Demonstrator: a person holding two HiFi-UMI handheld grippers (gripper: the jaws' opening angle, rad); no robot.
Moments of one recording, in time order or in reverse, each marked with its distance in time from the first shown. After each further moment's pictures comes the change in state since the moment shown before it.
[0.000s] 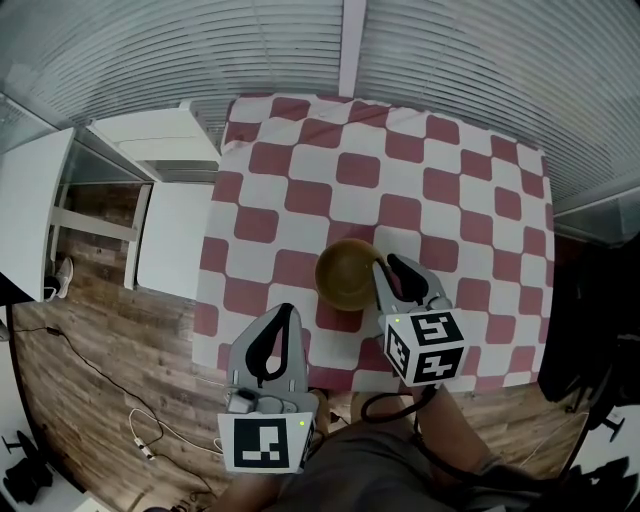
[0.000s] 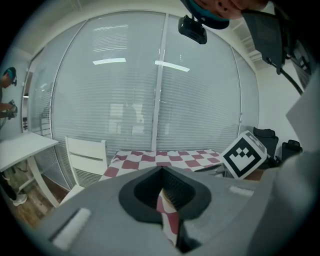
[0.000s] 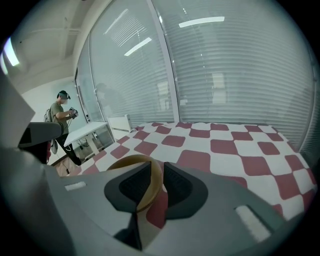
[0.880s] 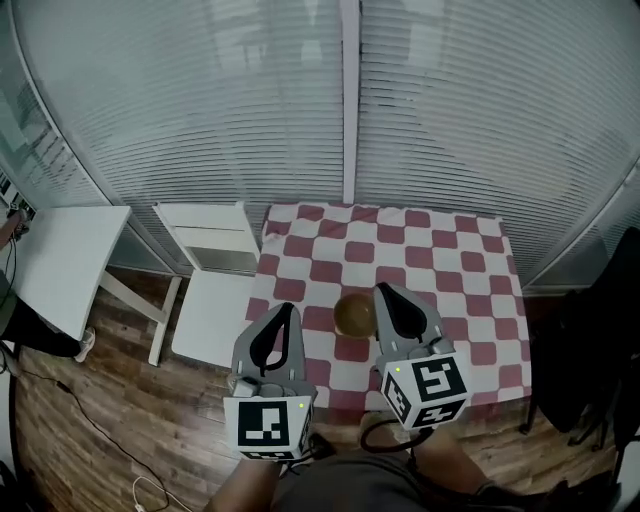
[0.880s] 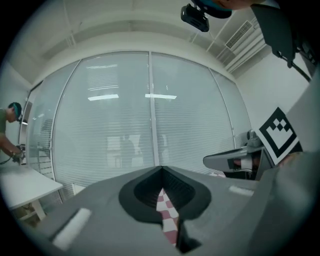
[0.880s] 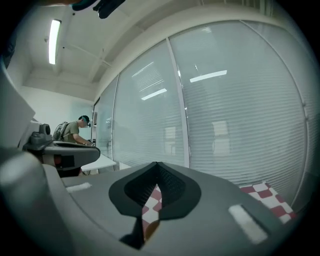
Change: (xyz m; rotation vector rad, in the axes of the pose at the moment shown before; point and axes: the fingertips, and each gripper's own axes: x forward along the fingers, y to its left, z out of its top) left arm -0.093 0.004 0.128 0.191 -0.331 -0.011; right arm -0.168 0.096 0.144 -0.134 -0.520 -0.001
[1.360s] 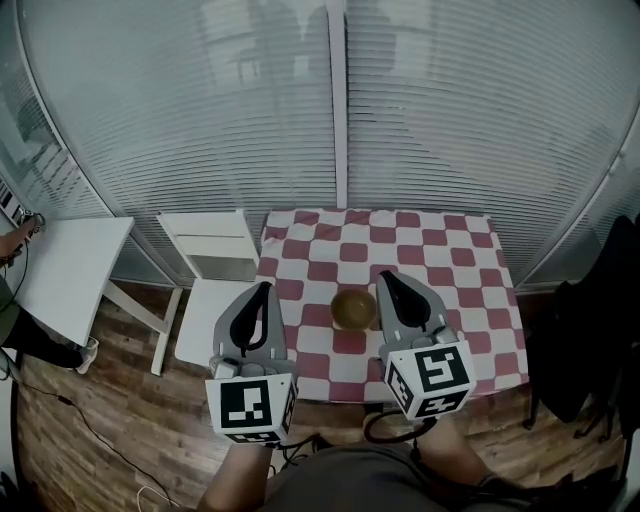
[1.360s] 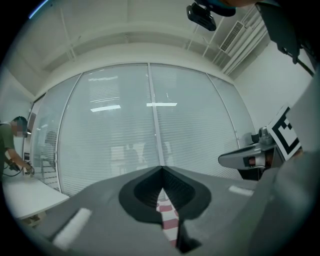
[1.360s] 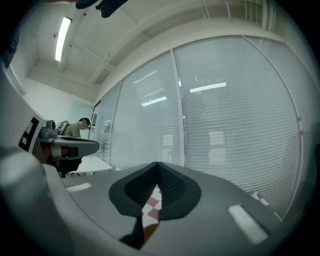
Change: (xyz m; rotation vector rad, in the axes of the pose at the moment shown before) left arm -0.022 0.020 0.034 0.051 -0.083 0.051; right arm -0.033 0.002 0.030 -0.056 -0.084 -0.043
